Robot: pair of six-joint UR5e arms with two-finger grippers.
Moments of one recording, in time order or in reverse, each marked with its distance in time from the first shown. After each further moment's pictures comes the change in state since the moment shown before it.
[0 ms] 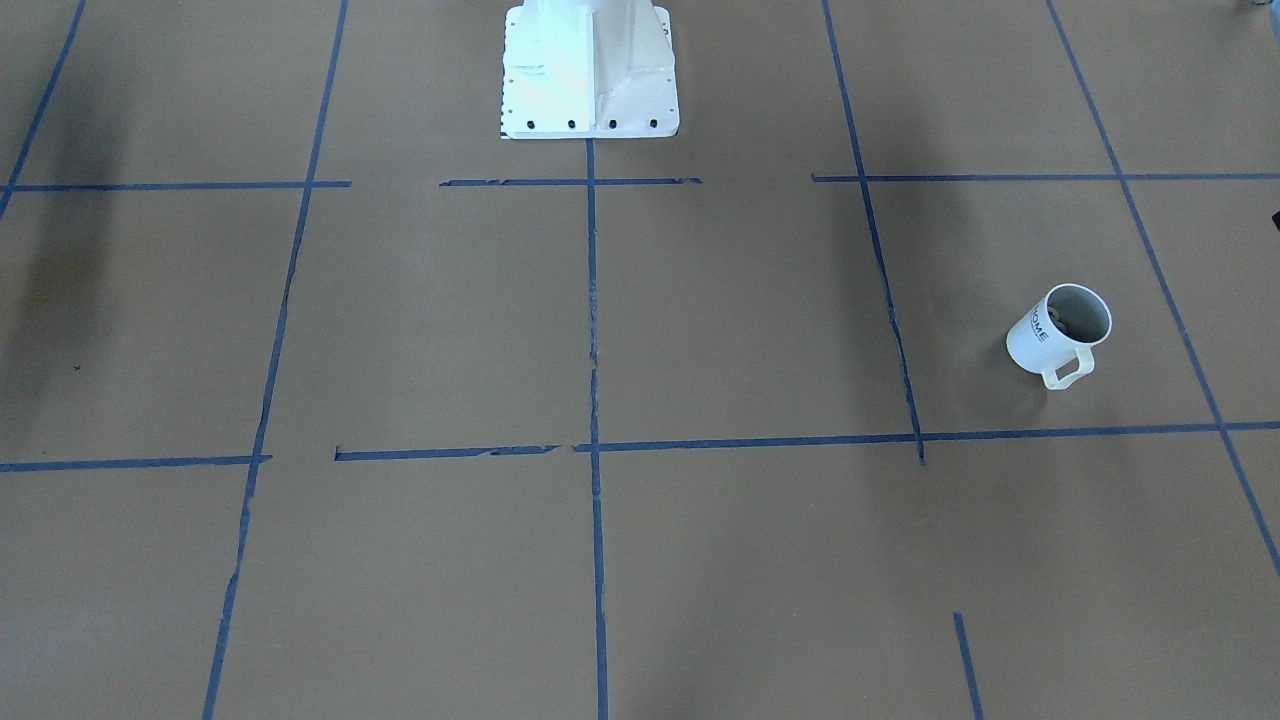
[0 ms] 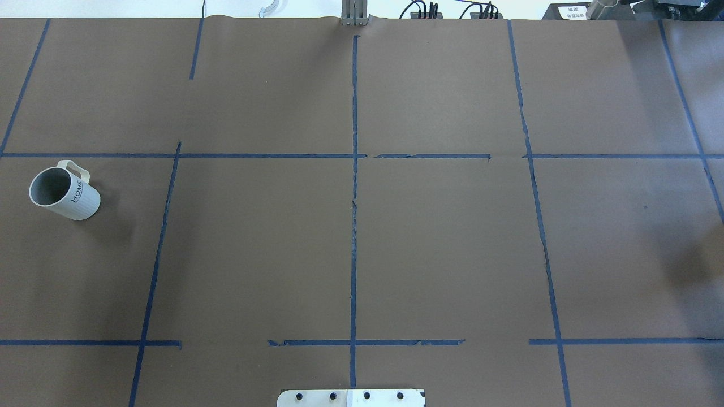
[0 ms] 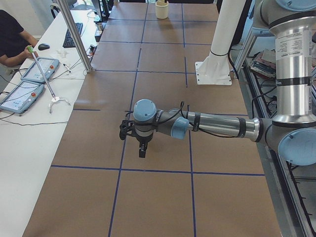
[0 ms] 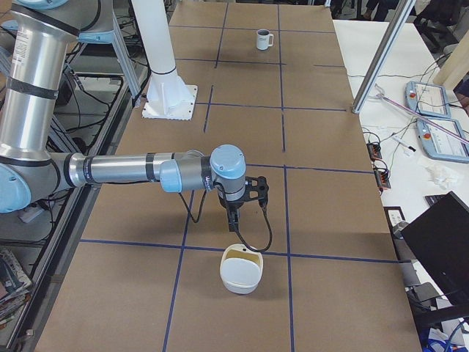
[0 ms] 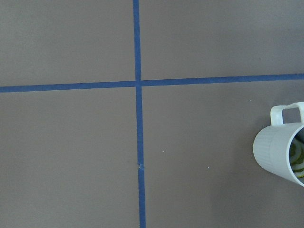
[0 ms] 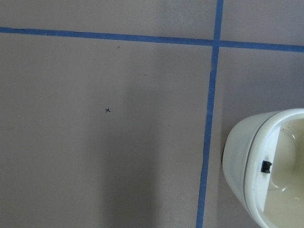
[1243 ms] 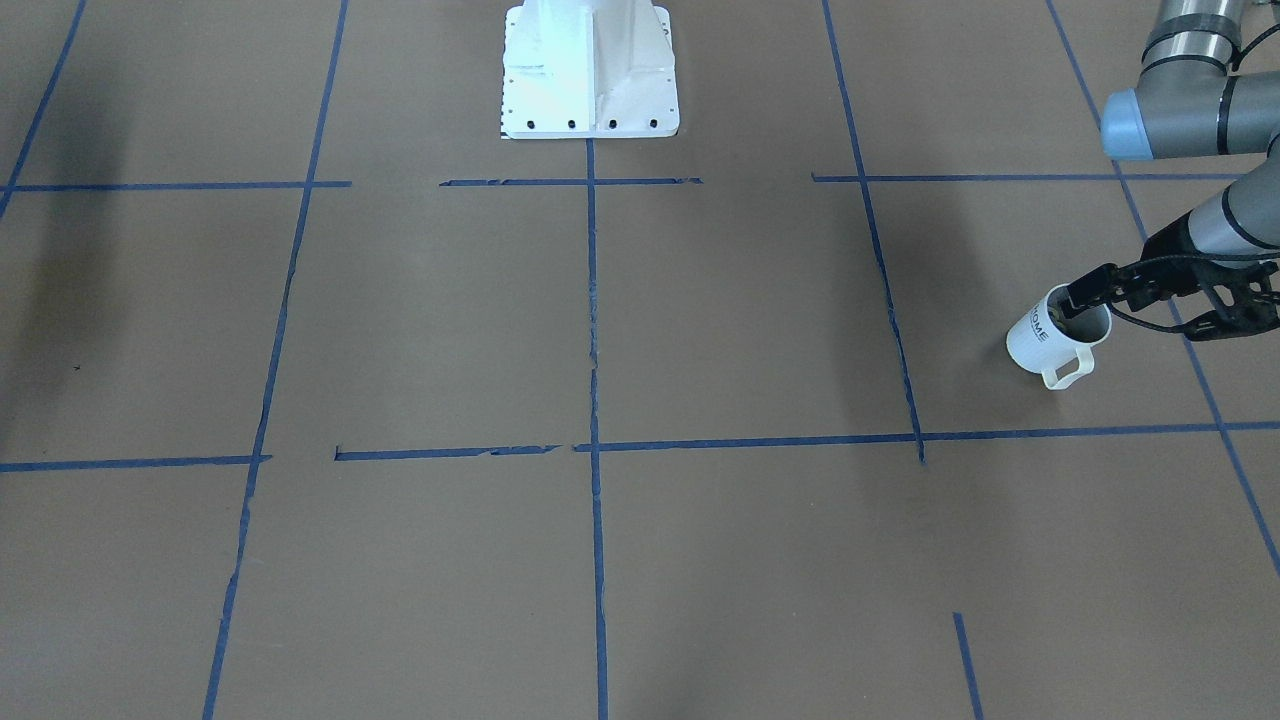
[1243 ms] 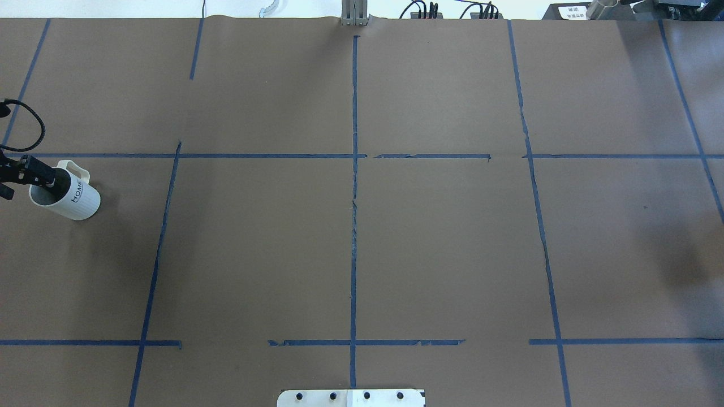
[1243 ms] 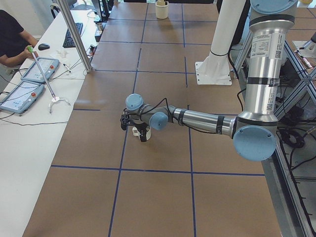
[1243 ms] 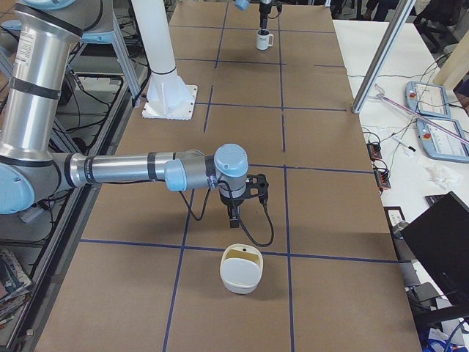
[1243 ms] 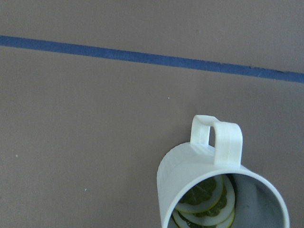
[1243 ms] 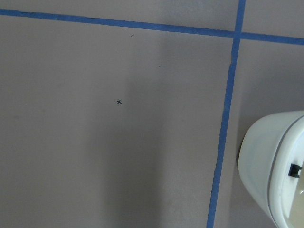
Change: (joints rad) left arm 0.293 -0.171 0.173 -0.090 0.008 -0.368; right arm -0.050 0.002 -0.001 0.007 0.004 0.000
